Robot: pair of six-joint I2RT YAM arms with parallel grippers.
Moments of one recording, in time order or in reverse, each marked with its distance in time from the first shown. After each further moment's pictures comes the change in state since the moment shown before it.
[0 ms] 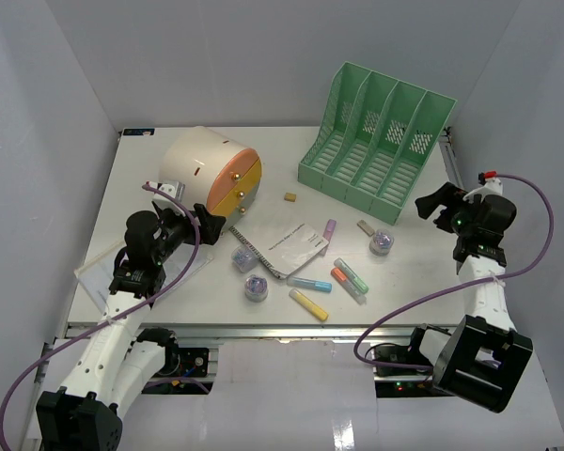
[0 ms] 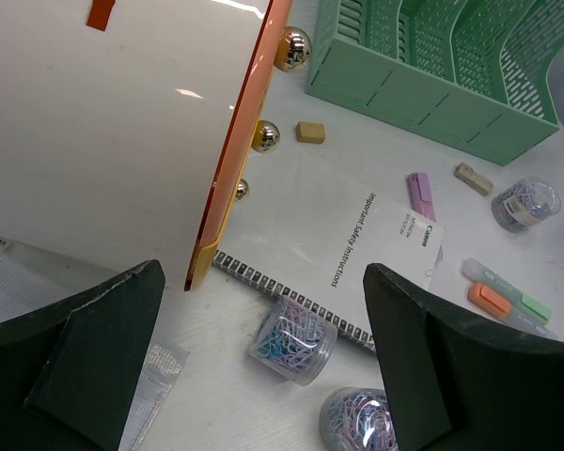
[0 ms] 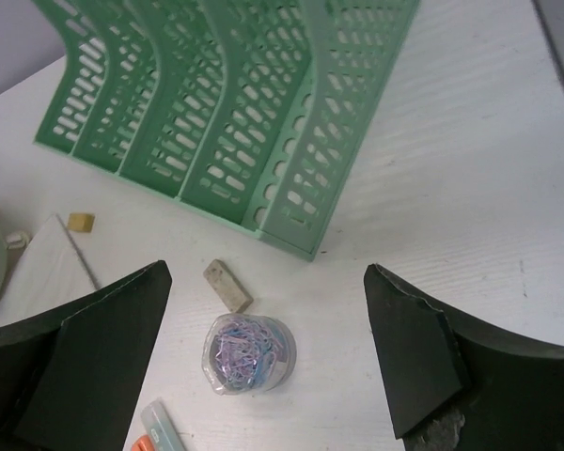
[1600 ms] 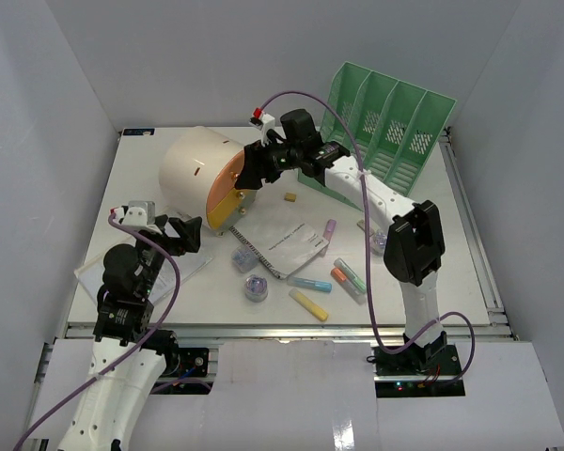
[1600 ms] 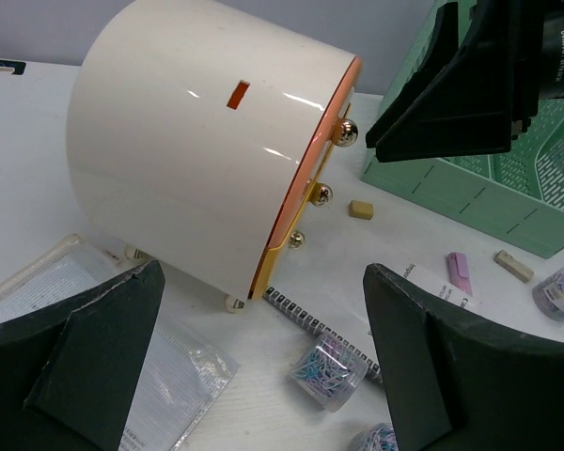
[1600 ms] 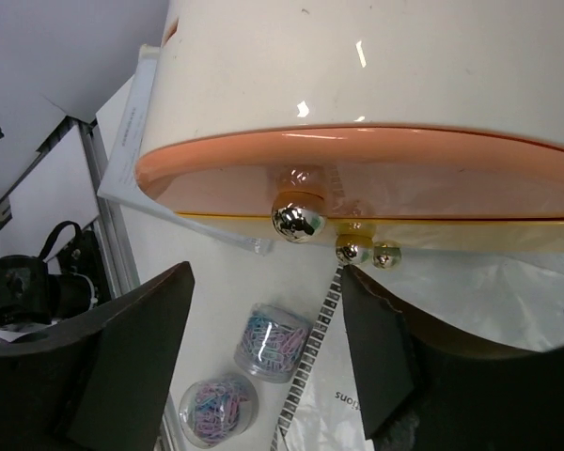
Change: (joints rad) left arm 0.000 -0.344 -0.029 -0.112 -0.237 0.005; right arm 1.035 0.974 1.286 -0.431 -0.190 -0.114
